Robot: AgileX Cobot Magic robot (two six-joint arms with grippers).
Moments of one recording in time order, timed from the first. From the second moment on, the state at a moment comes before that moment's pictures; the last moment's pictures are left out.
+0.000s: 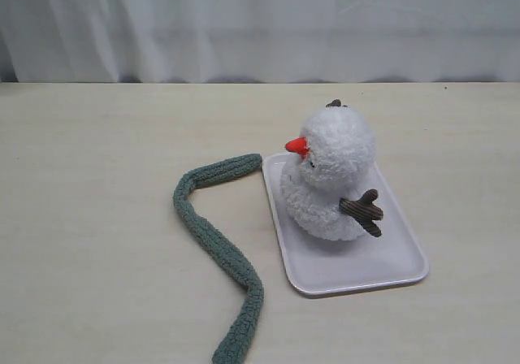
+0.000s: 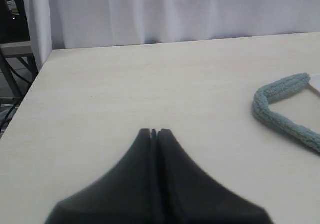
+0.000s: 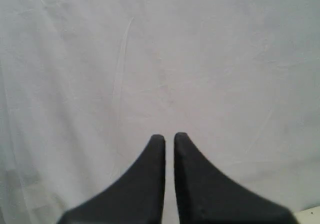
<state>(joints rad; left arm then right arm) -0.06 0.00 0.00 -0.03 0.35 0.08 0.02 0.00 -0.11 -0.08 -0.18 0.46</state>
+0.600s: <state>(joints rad) -0.06 0.00 0.00 -0.03 0.35 0.08 0.02 0.60 -0.82 0.60 0.72 -0.35</state>
